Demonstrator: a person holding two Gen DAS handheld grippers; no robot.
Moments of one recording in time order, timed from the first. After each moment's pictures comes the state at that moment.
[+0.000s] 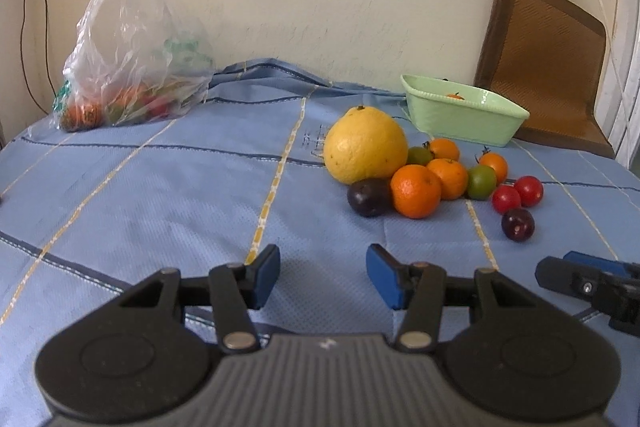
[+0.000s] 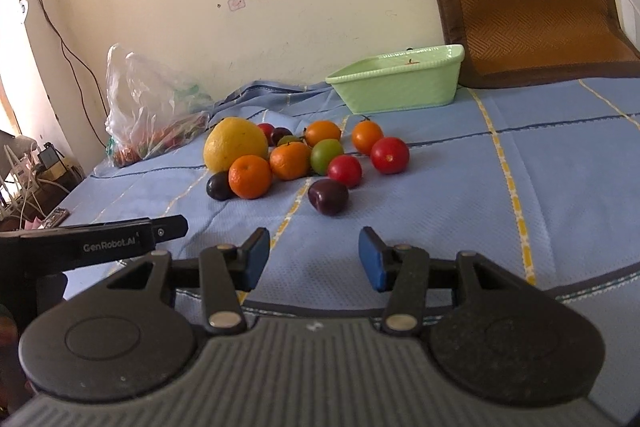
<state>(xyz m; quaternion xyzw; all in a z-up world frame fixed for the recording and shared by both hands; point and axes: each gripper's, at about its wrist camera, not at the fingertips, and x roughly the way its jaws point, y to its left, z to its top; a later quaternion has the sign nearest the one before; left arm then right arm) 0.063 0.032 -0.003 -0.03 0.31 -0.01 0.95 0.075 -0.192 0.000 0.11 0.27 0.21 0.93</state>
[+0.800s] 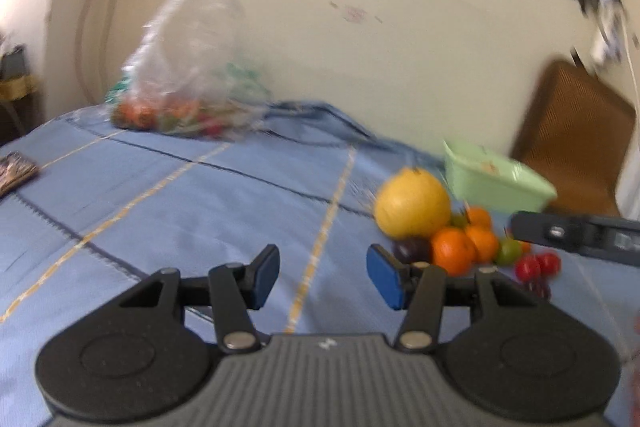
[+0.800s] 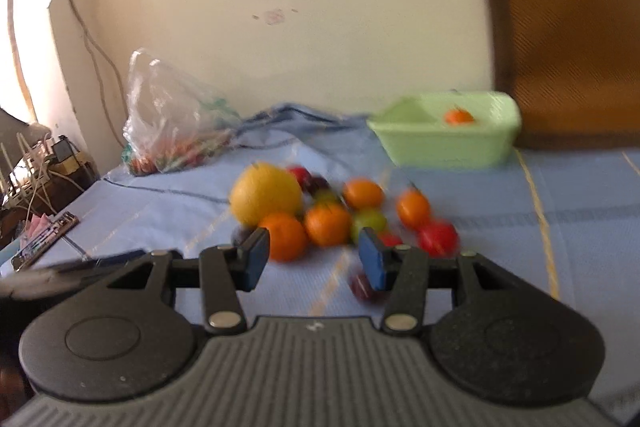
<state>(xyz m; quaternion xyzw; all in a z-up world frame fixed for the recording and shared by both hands) 0.043 0.067 0.006 -0.12 0.23 0.05 0.96 0.118 -0.155 0.040 0.06 0.25 0.26 0.93</state>
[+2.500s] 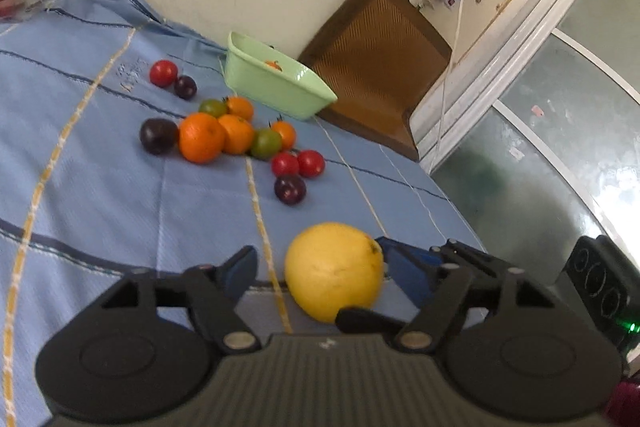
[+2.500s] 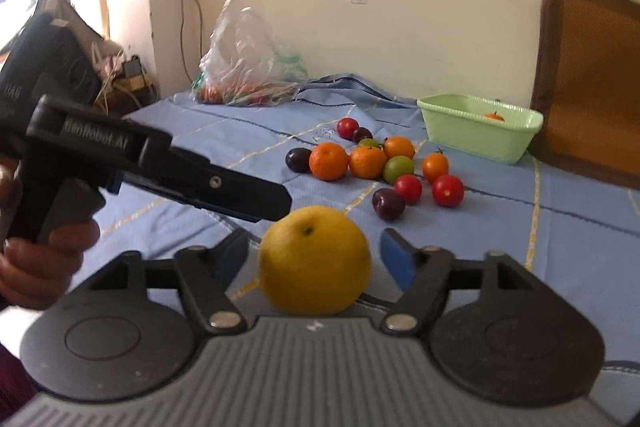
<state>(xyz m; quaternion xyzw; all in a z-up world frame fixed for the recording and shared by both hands) 0.044 0.031 0.007 -0.21 0.34 -0.30 0.86 0.047 -0.201 0.020 -0.06 0.23 0.35 0.91</state>
